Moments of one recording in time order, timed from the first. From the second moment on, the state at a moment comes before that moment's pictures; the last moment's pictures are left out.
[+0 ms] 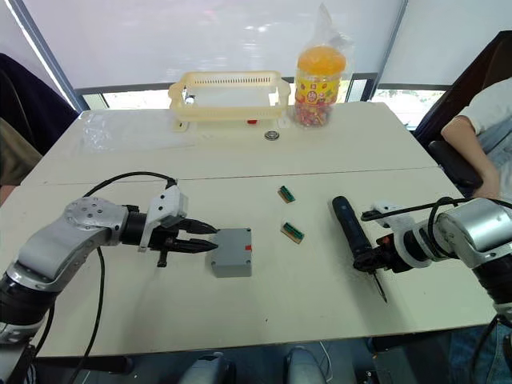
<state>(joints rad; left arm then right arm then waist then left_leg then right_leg) -0.51 0.84 -0.18 -0.32 -0.44 0.64 -1.12 -0.61 -1.17 0.31 -0.04 0.73 1.37 0.70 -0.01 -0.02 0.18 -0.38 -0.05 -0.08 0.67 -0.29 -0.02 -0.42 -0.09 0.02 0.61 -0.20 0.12</state>
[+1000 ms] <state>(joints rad) -0.49 0.80 -0.14 -0.32 -0.44 0.65 -1.07 -0.72 -0.88 0.05 0.15 0.52 1.33 0.66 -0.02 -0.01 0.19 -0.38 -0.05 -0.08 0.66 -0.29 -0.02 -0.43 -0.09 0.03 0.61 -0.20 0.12</state>
